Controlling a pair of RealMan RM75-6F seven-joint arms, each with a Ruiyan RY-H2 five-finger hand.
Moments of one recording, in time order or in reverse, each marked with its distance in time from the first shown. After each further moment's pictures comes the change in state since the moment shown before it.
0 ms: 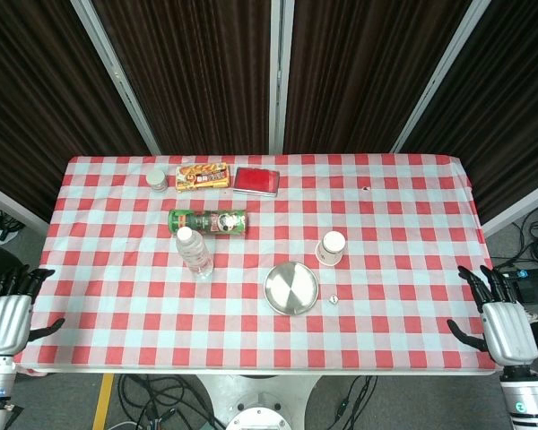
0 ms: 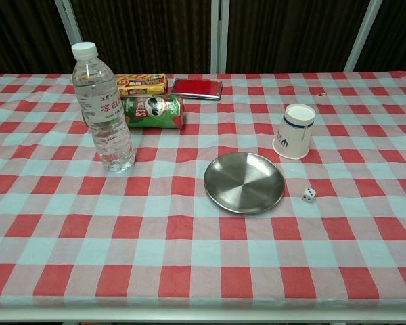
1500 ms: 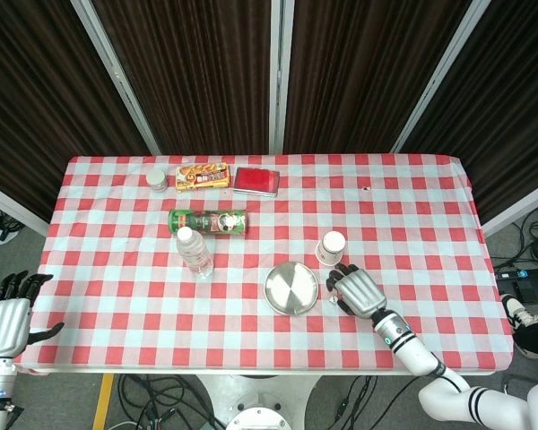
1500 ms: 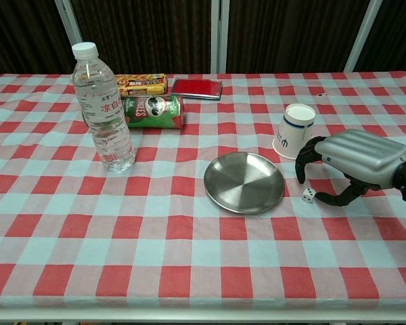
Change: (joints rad) left arm 0.005 -0.018 0.004 0.021 -0.039 -0.040 -0.030; right arm 0.471 -0.468 0.018 0.377 0.012 -0.541 -0.264
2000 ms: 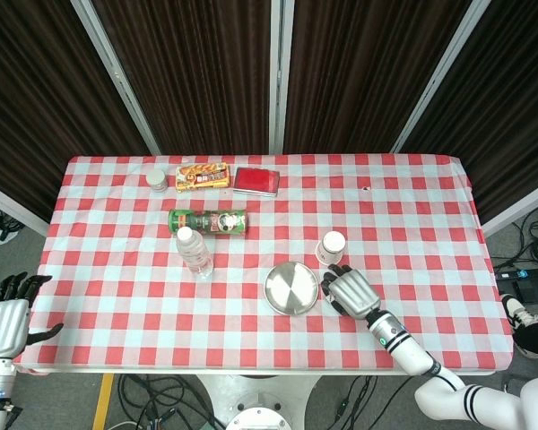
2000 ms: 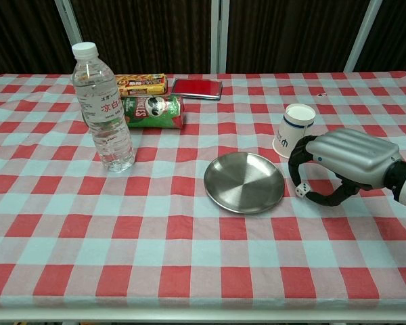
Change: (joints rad) left arm 0.002 -0.011 0.000 0.029 -0.003 -0.006 -0.031; right arm 0.022 -0.006 -0.014 -0.018 -0.011 0.032 0.006
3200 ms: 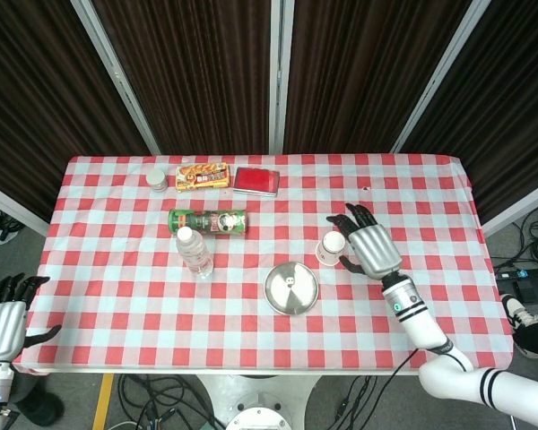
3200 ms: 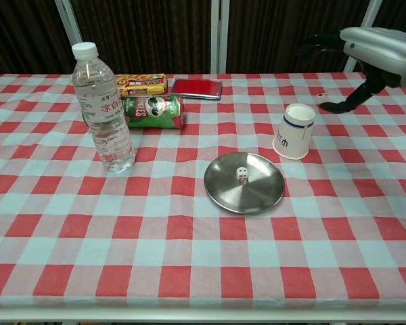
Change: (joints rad) left arm 0.013 0.024 0.006 -0.037 0.016 0.022 0.016; right arm 0.053 0.175 0.178 -0.210 0.253 0.046 0.021
